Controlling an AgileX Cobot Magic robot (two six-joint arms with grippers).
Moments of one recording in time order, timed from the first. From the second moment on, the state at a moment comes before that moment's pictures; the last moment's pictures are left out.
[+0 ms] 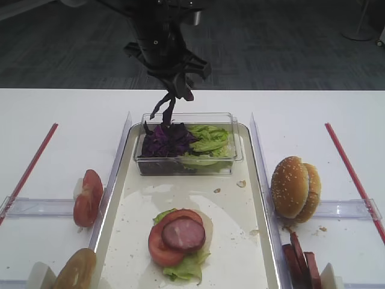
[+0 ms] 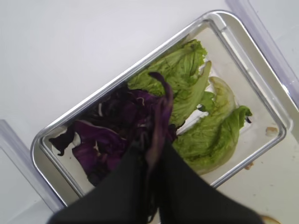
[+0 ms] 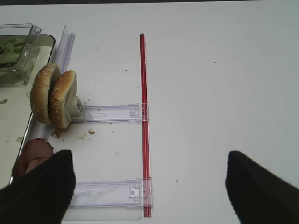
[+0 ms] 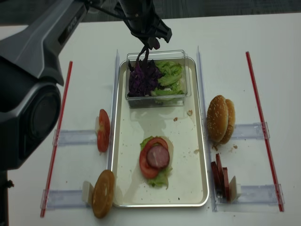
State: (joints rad) left arm -0.48 2.20 -2.15 -0.09 1.24 0.10; right arm -0.05 -0.01 -0.48 0.04 1.13 -0.02
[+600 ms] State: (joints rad) left arm -0.54 2.09 -2.04 -0.09 1.24 0.10; right arm -0.05 -0.01 -0.48 0.04 1.13 -0.02
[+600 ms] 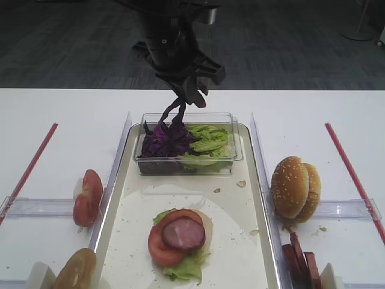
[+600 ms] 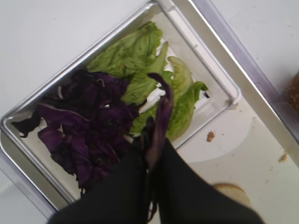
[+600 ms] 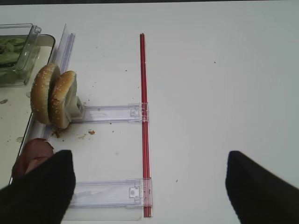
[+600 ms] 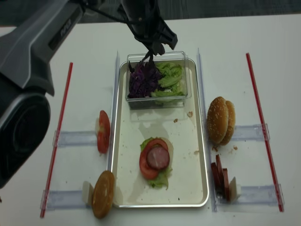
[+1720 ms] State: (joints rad) left arm -0.70 1.78 -1.67 -0.09 1.24 0.08; right arm -0.05 -0.01 -0.48 0.04 1.13 -0.02
